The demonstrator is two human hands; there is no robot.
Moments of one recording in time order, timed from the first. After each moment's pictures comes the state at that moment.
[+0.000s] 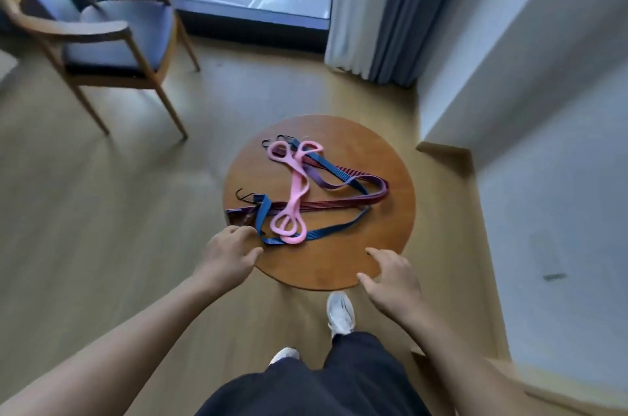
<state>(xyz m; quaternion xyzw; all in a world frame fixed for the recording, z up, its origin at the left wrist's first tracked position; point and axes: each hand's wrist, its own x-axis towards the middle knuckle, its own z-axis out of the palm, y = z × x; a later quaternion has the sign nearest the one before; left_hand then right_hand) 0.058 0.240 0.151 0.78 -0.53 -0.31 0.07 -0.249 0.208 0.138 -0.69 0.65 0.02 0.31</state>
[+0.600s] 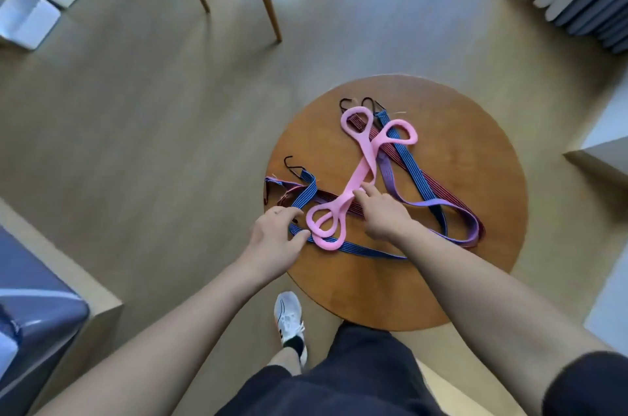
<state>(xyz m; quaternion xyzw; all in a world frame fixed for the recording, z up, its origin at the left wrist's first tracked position) 0.031 0.131 0.095 0.87 -0.31 -0.38 0.07 -0.105 -0.046 -0.014 -0.86 0.30 0.30 0.28</state>
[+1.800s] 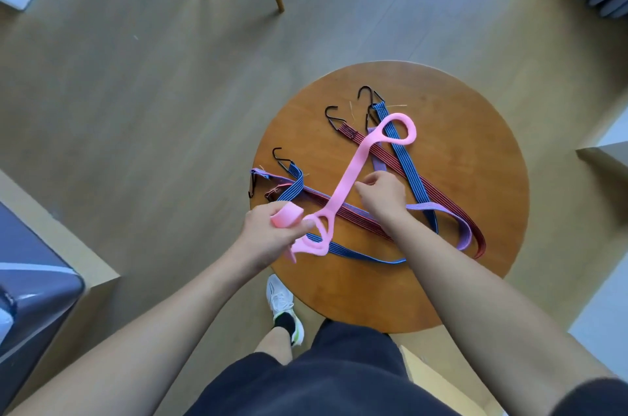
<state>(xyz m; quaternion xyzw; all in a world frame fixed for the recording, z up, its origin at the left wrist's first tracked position) 0.024 0.098 0.086 0.81 -0.10 -0.48 0.31 -0.091 -0.083 -0.023 -0.64 0.58 0.14 0.48</state>
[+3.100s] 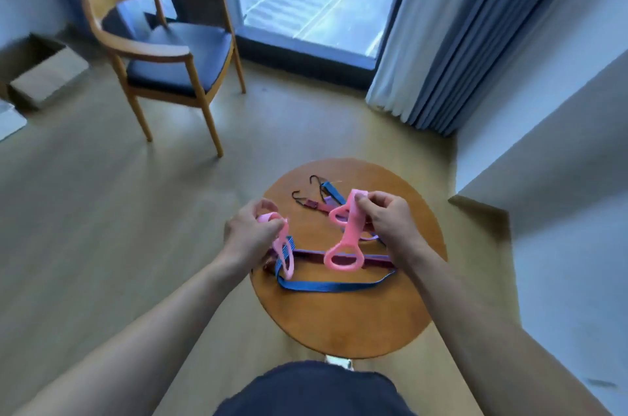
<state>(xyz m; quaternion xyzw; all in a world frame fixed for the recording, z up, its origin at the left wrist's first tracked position) 0.090 0.140 0.198 0.81 -0.30 -0.34 0.38 -0.120 0.028 0.216 -0.52 0.54 -0.27 0.61</state>
